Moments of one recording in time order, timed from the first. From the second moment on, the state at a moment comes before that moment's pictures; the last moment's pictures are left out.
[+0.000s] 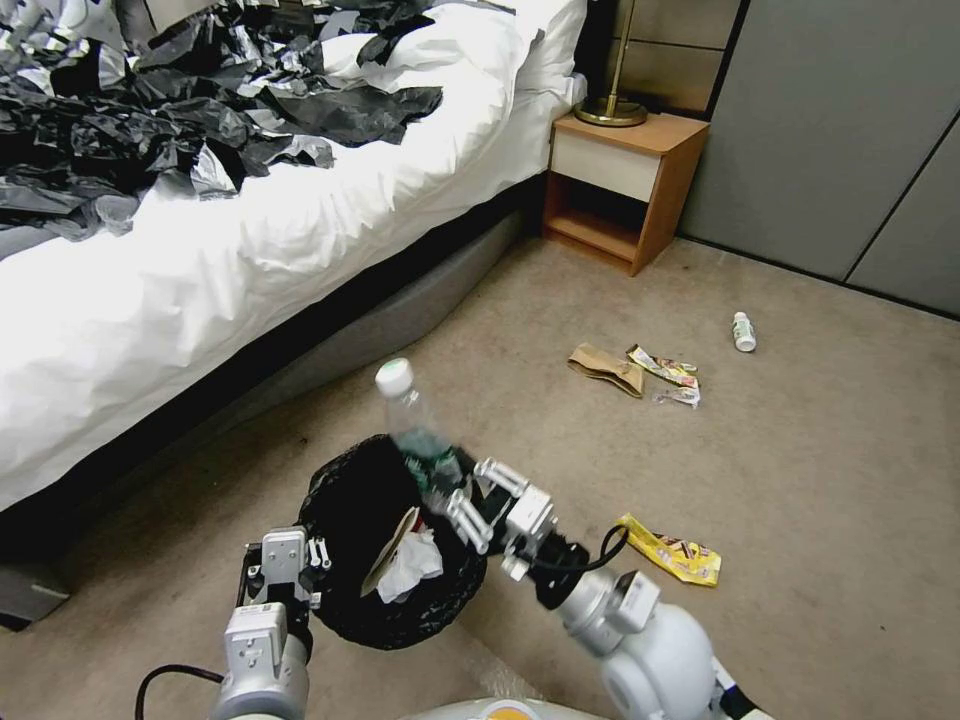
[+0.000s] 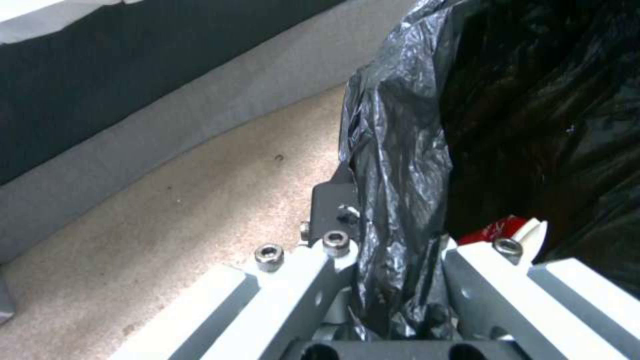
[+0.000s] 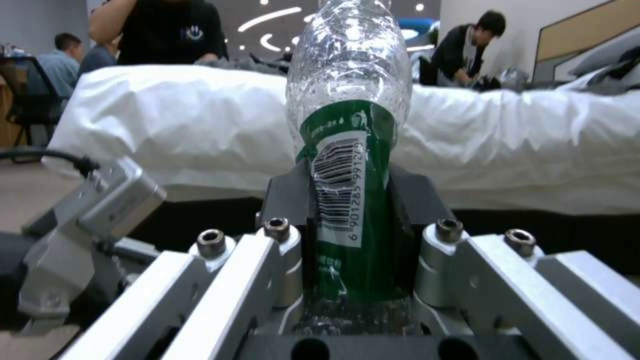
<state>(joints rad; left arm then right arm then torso) 1.91 -1.50 -0.48 -2.35 0.02 0.35 -0.25 -1.42 1.24 0.02 2.00 0.18 0.31 -0.39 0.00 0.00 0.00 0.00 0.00</state>
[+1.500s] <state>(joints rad) 1.91 -1.50 -0.48 -2.38 0.02 0.36 -0.24 -1.43 1.23 0.00 1.93 0.12 0.28 -0.38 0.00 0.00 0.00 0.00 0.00</state>
